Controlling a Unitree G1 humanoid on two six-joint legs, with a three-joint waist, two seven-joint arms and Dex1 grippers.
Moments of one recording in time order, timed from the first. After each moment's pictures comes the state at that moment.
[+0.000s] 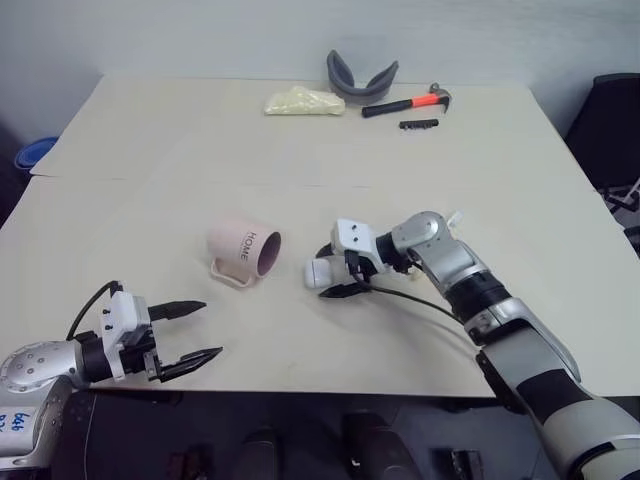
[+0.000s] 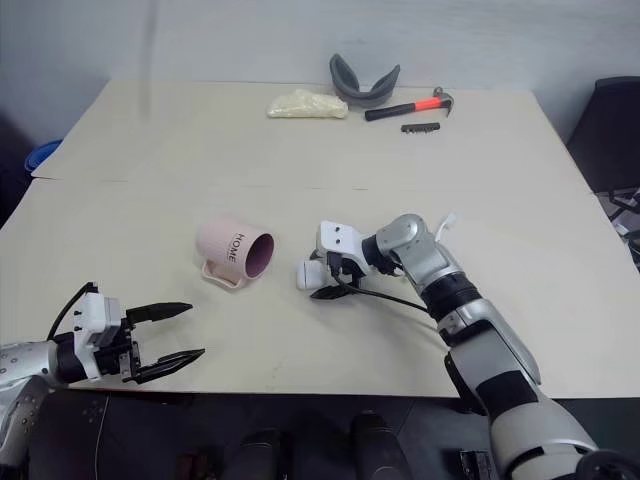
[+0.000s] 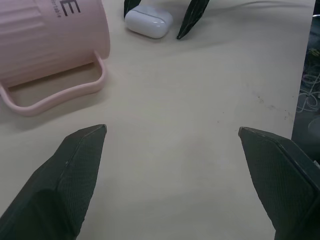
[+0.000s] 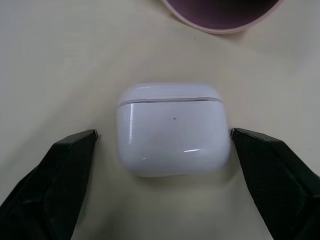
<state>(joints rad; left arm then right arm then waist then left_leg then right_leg) 0.17 0.77 0.34 -0.18 -0.51 0.17 -1.12 -1.02 -0.34 0.45 0.77 0.03 0.02 1.33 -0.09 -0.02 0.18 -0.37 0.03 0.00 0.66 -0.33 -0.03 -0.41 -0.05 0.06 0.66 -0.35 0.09</state>
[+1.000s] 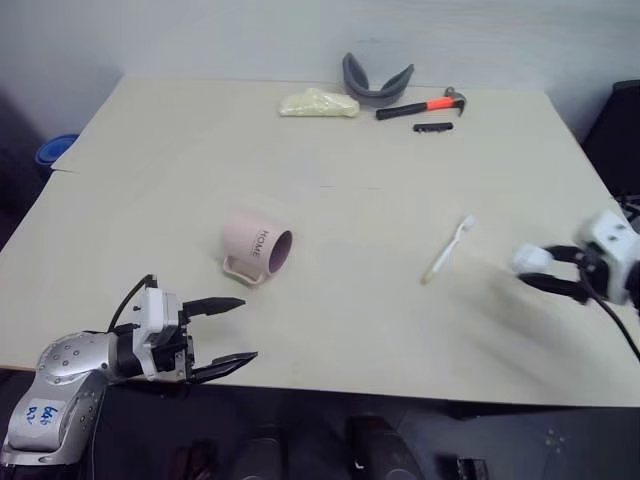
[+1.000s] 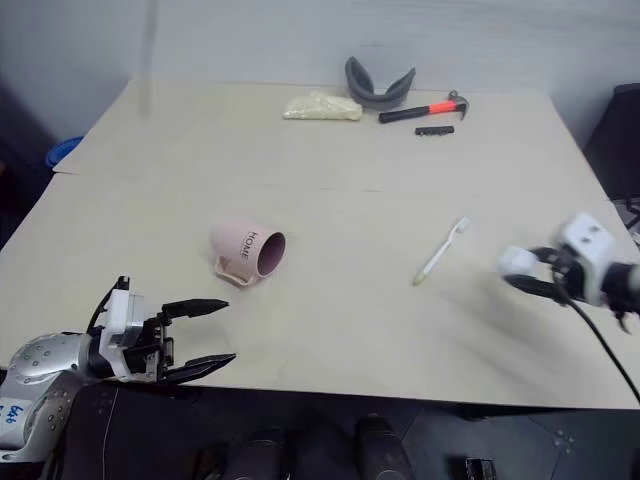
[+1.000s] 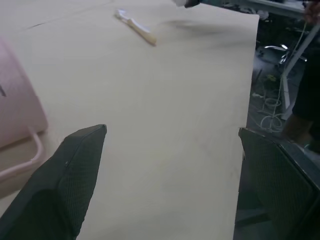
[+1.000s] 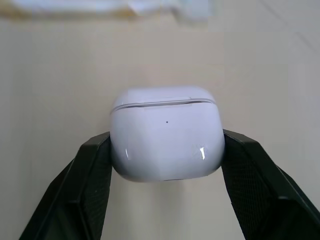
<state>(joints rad) 0.10 0.71 0.23 -0.32 -0.58 0.23 -1.11 -0.33 -1.05 -0.28 0.52 0.17 0.17 1.13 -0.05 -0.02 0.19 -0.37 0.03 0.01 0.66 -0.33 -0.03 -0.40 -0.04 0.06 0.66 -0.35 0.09</state>
